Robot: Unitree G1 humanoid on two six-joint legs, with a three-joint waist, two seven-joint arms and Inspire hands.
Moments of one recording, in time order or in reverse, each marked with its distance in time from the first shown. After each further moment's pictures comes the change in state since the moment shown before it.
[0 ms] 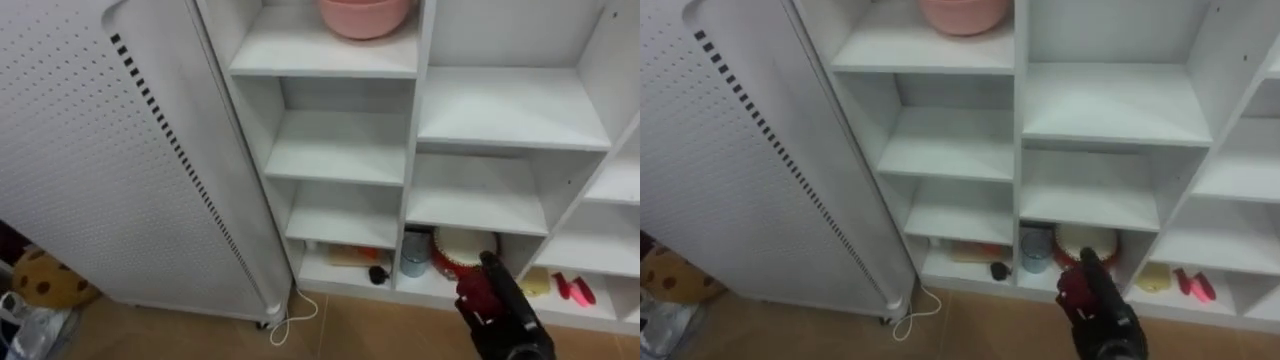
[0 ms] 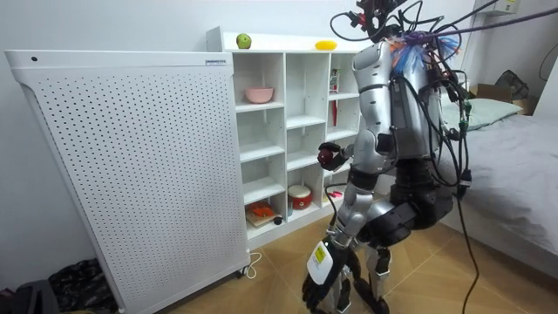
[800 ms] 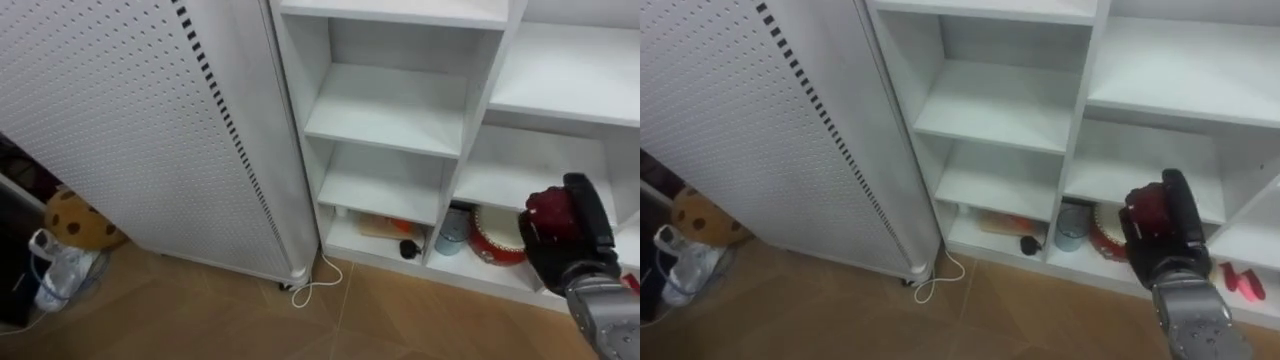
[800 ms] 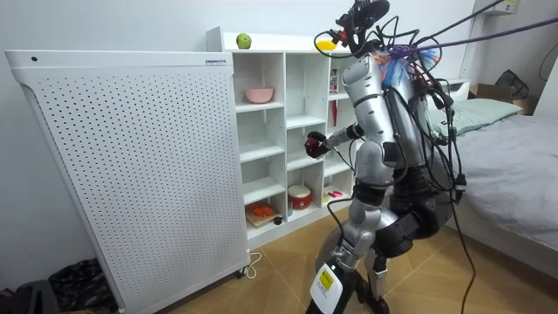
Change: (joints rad) left arm 0.104 0.083 -0.006 -0.146 -0.067 -0.009 0.042; right arm -0.279 -0.168 -0.114 0.068 0.171 0.012 -0.059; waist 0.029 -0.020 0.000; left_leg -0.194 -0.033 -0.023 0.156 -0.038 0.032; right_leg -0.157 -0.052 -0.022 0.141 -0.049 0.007
